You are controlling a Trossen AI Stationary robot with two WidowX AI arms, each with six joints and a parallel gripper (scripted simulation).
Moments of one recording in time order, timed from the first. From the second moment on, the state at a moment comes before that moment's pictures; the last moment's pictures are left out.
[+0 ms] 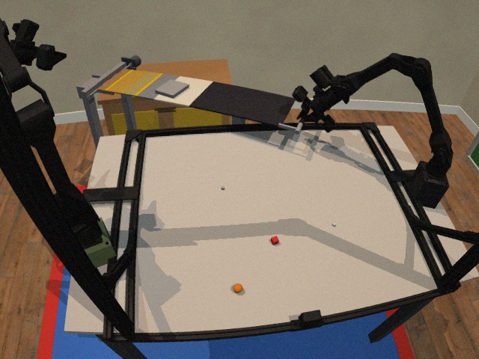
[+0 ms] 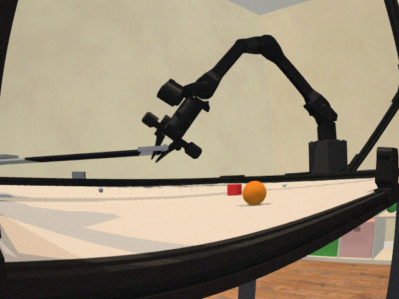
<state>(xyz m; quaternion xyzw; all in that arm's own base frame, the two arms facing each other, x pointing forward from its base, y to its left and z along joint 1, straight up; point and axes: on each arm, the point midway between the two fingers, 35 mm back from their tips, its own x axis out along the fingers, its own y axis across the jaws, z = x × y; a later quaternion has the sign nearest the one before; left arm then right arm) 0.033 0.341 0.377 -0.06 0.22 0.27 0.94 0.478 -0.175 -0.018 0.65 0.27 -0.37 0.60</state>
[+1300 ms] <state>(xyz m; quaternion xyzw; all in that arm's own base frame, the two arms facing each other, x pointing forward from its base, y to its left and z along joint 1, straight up) 0.033 0.341 0.377 -0.06 0.22 0.27 0.94 0.480 -0.175 0.006 0.66 0.26 -0.37 0.60</state>
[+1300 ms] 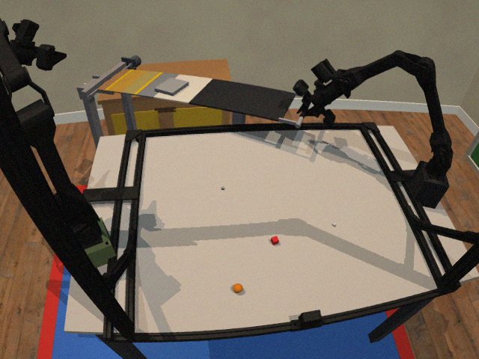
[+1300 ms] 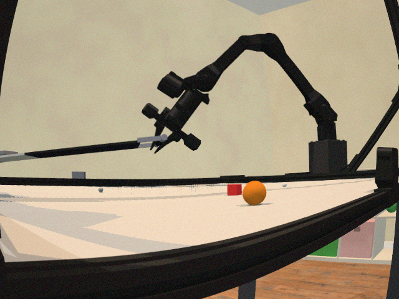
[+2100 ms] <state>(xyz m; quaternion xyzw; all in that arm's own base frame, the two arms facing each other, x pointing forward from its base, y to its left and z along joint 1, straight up) 0.033 0.341 0.377 -0.06 0.22 0.27 0.94 0.481 -0.176 0.019 0.66 0.26 -0.37 0.61</state>
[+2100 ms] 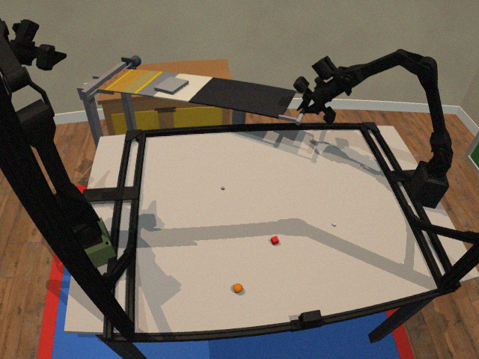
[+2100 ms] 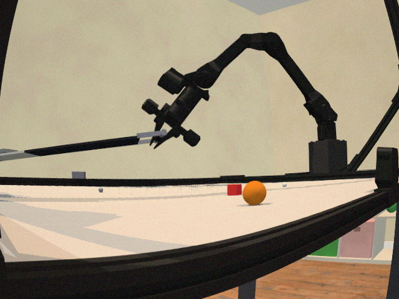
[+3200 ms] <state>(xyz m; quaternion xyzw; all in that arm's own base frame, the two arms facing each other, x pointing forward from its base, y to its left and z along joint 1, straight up) 0.033 0.341 0.377 -0.06 0.22 0.27 0.94 0.476 -0.175 -0.051 0.66 0.27 -0.37 0.60</state>
